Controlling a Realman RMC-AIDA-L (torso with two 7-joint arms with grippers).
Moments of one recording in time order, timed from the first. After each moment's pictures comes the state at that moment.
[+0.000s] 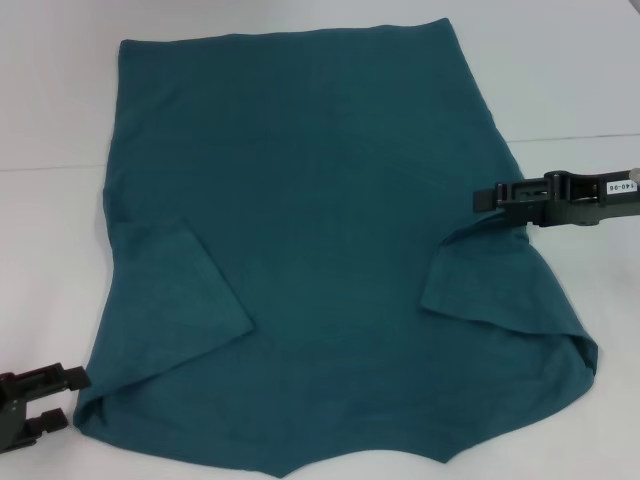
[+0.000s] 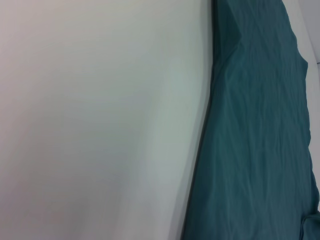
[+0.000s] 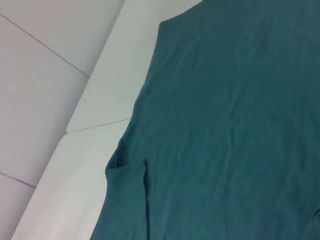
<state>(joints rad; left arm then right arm) -0.39 -2.07 0.34 0.74 2.36 1.50 -2.49 0.67 1.89 -0.70 -0.71 -2.14 -1.46 2.41</state>
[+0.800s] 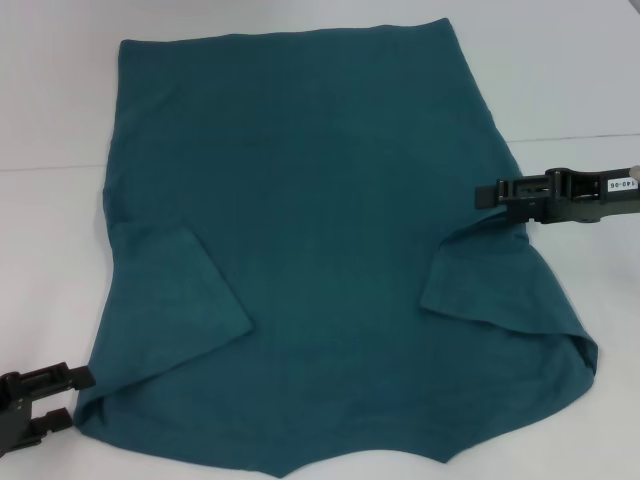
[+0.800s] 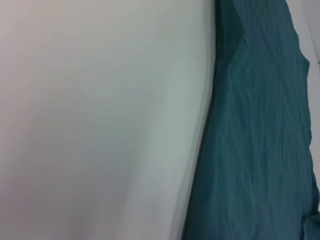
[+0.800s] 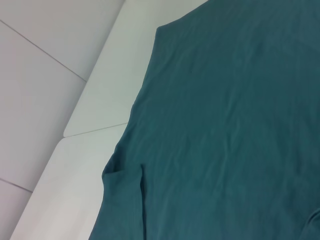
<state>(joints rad) -0.40 -2.07 0.34 0.72 2.36 1.48 -2.49 0.67 1.89 -0.70 -0.71 -2.14 -1.44 2.40</state>
